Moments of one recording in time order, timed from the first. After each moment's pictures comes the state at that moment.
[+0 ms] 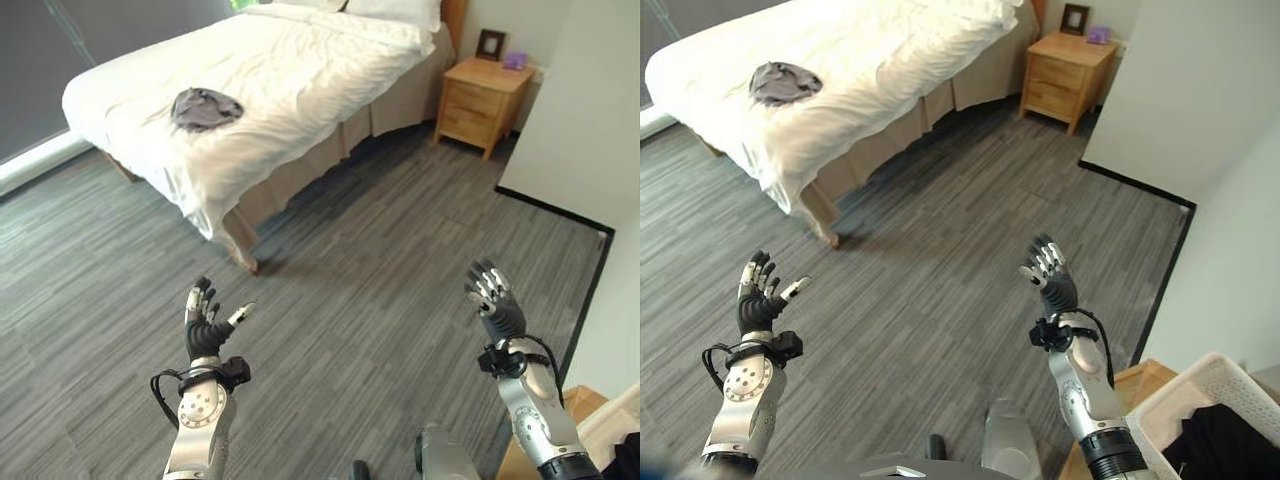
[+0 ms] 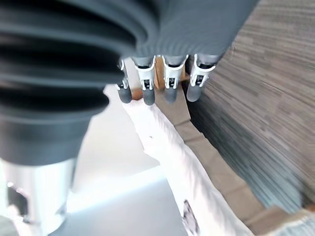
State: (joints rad) left arm 0.10 0.28 0.05 0.14 -0.29 -0.24 0.29; right arm 0.01 -0.33 0.17 0.13 0.62 -0.24 0.00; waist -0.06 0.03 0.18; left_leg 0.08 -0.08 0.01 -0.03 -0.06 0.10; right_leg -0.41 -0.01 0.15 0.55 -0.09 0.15
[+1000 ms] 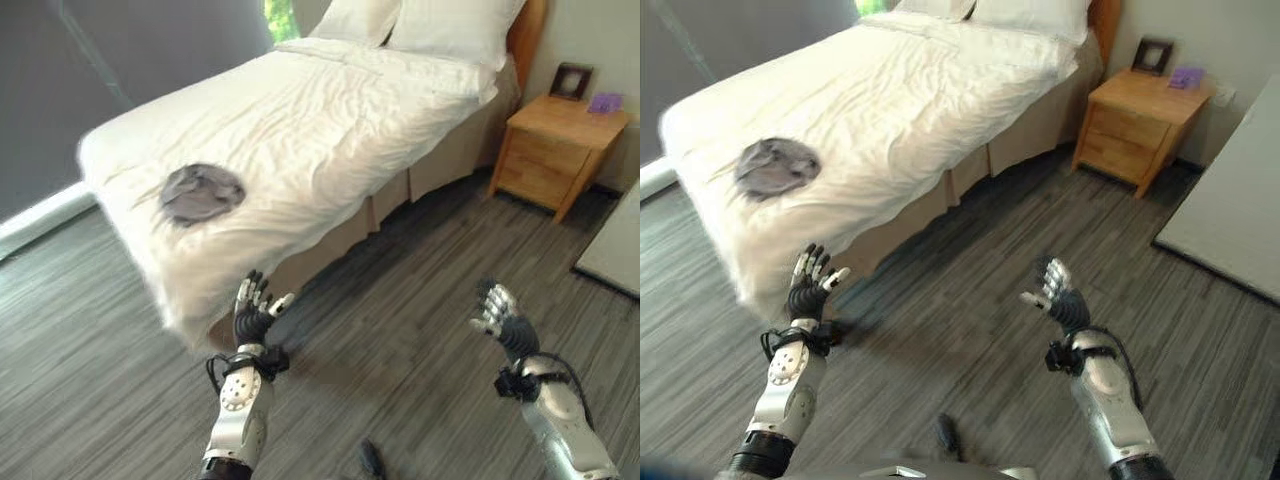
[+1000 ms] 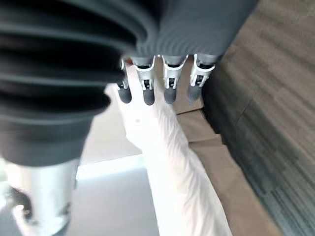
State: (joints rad) left arm -0.02 0.22 -0.08 0.21 -0.46 -0.28 0.23; right arm 0.17 -0.39 0.17 0.03 0.47 -0.22 0.01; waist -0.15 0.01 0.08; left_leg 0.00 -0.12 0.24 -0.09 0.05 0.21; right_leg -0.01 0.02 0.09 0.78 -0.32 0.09
